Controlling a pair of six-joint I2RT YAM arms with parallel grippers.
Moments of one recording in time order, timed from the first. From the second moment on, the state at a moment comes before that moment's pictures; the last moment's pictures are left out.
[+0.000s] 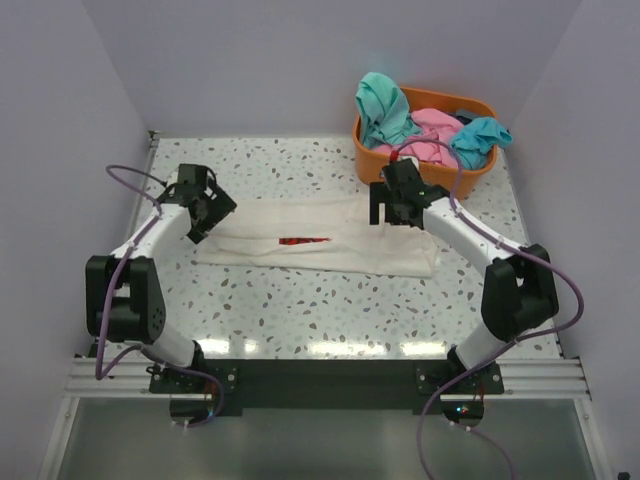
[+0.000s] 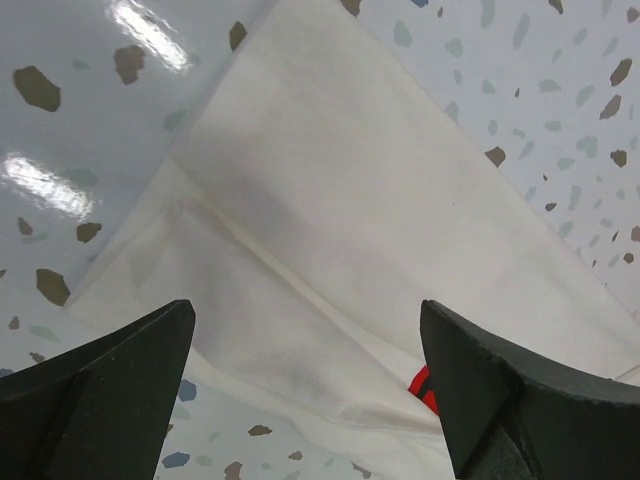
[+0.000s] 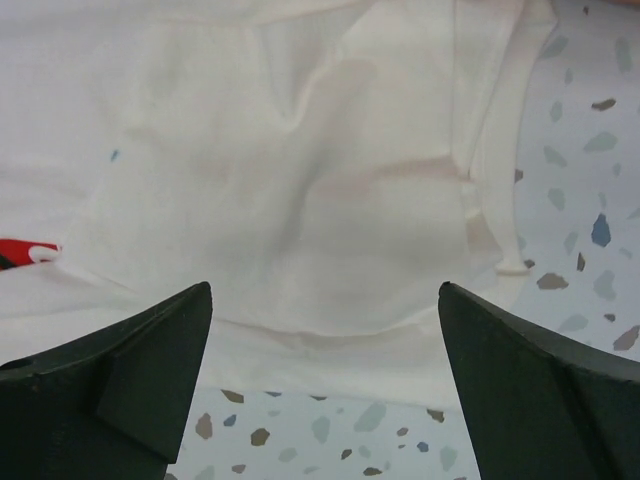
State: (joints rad) left arm -0.03 1.55 1.08 -0.50 -0.16 -0.82; right arm 0.41 1.64 1.28 -0.56 0.31 0.33
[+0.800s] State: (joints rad) left arm -0.10 1.57 0.84 -0.36 -0.21 -0.75; right arm 0.64 2.23 1.74 -0.55 0.23 0.29
